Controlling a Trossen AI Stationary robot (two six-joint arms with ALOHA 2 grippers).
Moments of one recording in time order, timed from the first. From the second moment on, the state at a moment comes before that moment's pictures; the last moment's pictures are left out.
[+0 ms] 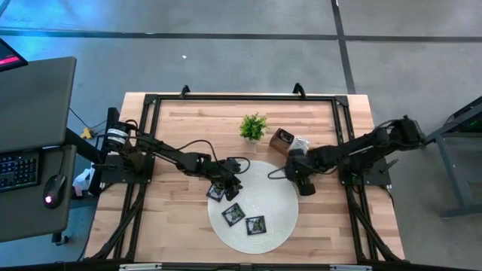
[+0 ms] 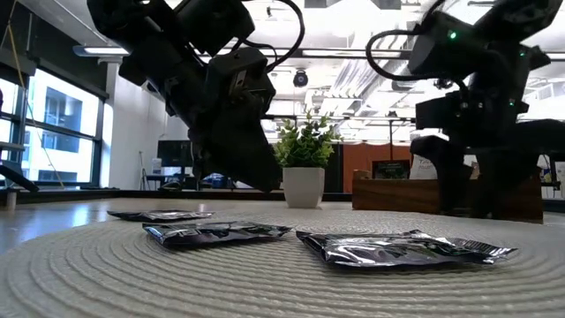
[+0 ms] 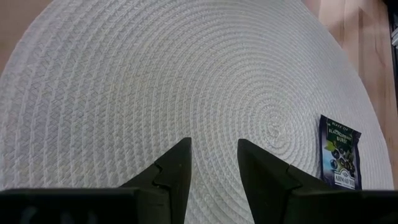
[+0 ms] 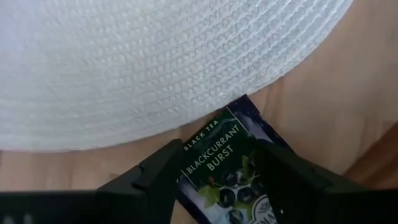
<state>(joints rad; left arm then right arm) -0.16 1.75 0.87 0.16 0.01 -0.66 0.11 1.45 0.56 -0.41 0.04 -0.10</state>
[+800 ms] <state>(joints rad) -0.16 1.75 0.87 0.16 0.01 -0.66 0.04 1.35 0.74 -0.21 0.57 0.16</state>
